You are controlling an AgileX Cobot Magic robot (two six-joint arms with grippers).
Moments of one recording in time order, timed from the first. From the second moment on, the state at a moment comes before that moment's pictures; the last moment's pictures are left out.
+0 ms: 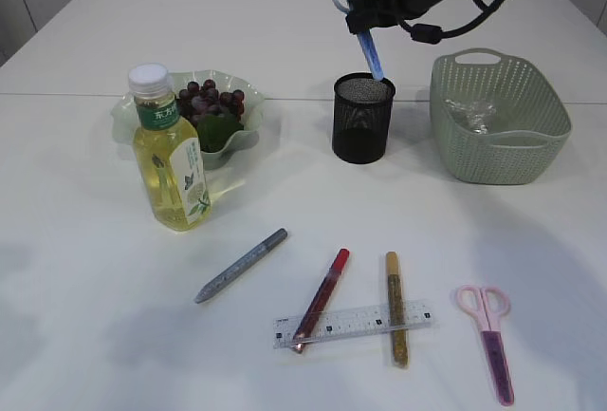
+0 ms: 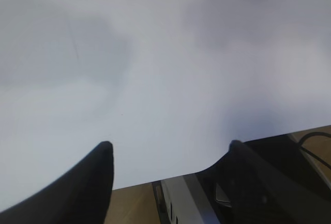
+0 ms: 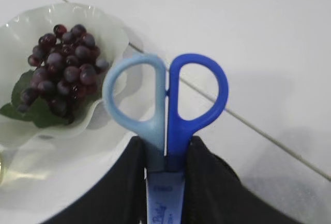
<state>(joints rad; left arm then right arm) -0.21 1.17 -0.77 -0.14 1.04 -0.02 0.20 2.19 -2.03 0.55 0.75 -0.70</state>
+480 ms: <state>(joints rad) -0.21 1.17 -0.77 -0.14 1.04 -0.02 0.20 2.30 -2.03 0.57 0.59 -0.73</state>
